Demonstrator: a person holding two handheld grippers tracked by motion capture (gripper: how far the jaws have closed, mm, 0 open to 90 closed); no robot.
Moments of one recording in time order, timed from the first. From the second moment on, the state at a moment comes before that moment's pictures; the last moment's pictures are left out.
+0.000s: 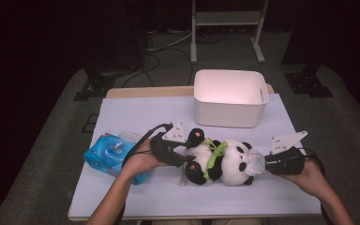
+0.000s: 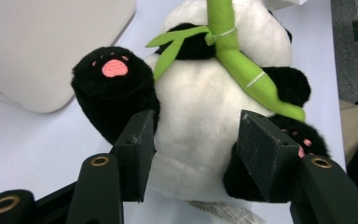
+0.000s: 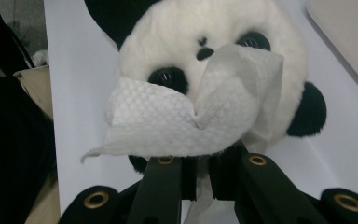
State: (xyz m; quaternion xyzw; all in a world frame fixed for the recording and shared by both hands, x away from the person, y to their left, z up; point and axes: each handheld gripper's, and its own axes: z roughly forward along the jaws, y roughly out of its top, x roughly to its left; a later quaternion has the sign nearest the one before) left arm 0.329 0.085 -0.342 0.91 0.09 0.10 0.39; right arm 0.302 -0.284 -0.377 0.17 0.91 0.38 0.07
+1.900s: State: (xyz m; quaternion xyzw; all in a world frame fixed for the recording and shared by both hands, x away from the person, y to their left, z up) left arm 0.319 0.091 -0.362 0.91 0.10 0.06 0.41; right arm 0.317 -0.138 -0.343 0.02 0.94 0.34 0.05
